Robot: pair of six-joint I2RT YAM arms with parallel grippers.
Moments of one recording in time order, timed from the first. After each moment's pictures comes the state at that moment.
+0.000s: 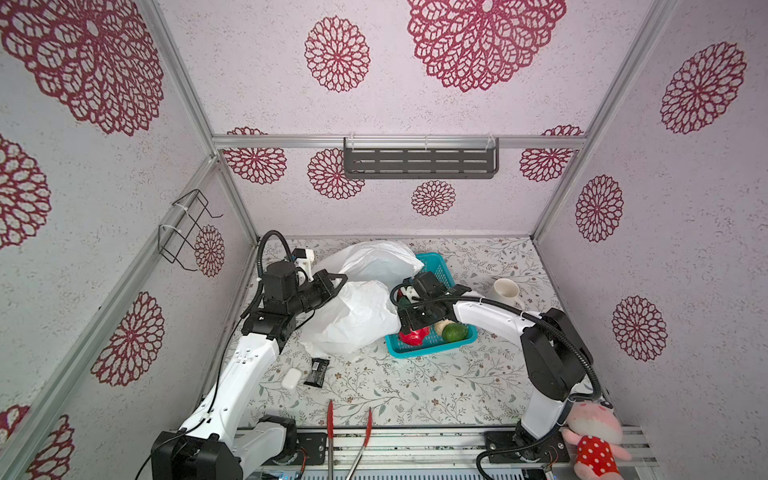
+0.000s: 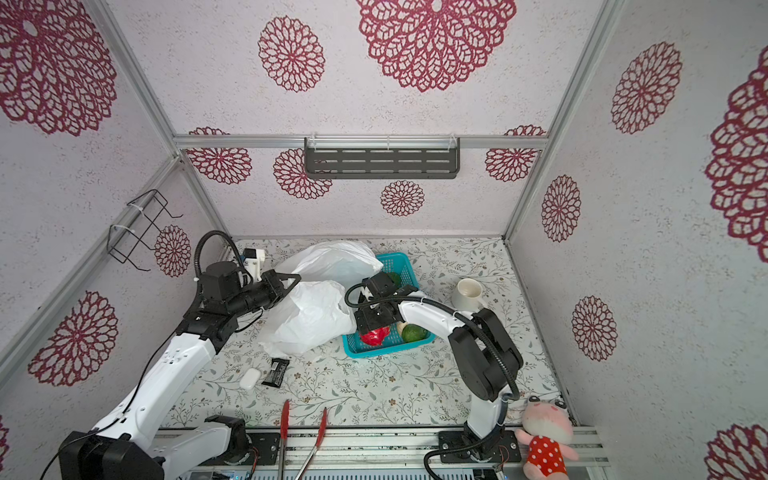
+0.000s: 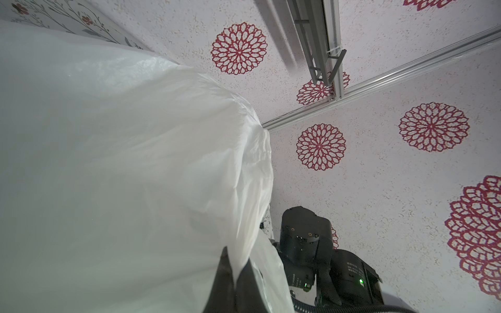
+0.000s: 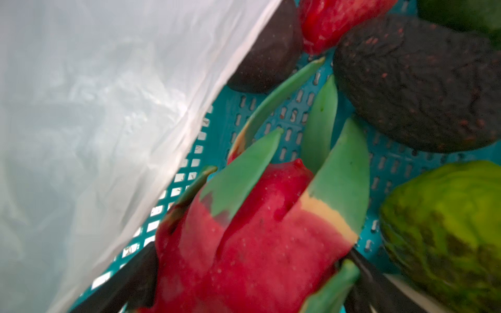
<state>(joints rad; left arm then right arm) -0.16 1.12 0.90 -0.14 0.54 -0.85 0.68 1.78 1.24 -0.54 -0.14 0.23</state>
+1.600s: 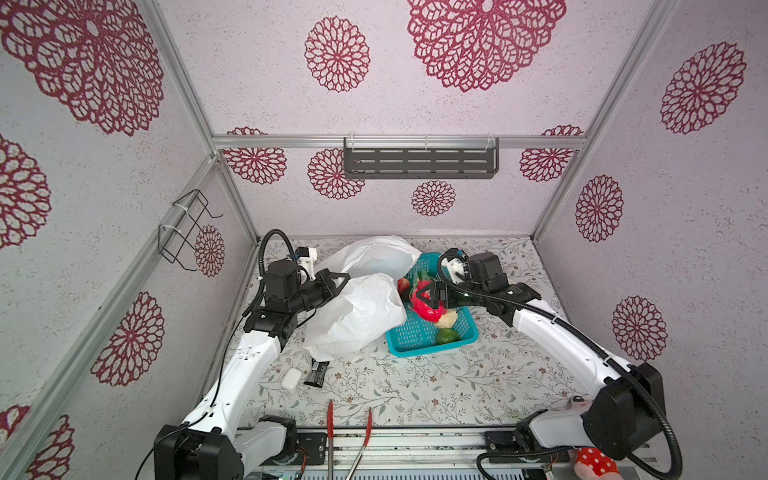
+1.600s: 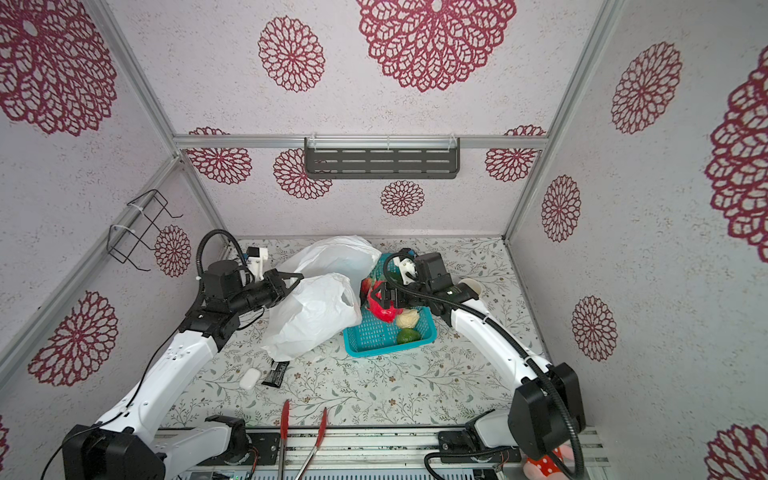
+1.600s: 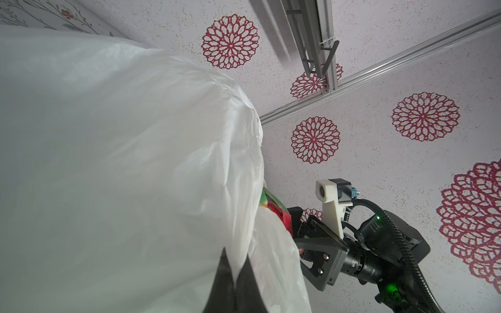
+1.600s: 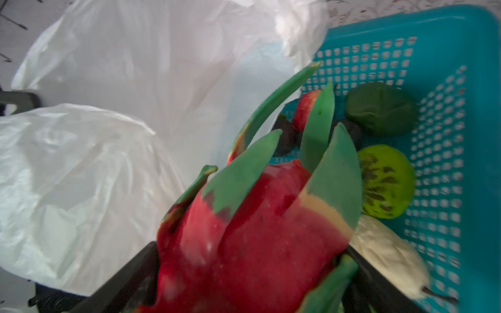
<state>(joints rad) -0.16 1.15 0.90 -0.10 0.58 -0.84 0.46 1.34 1.12 -0.47 -0.36 0.36</state>
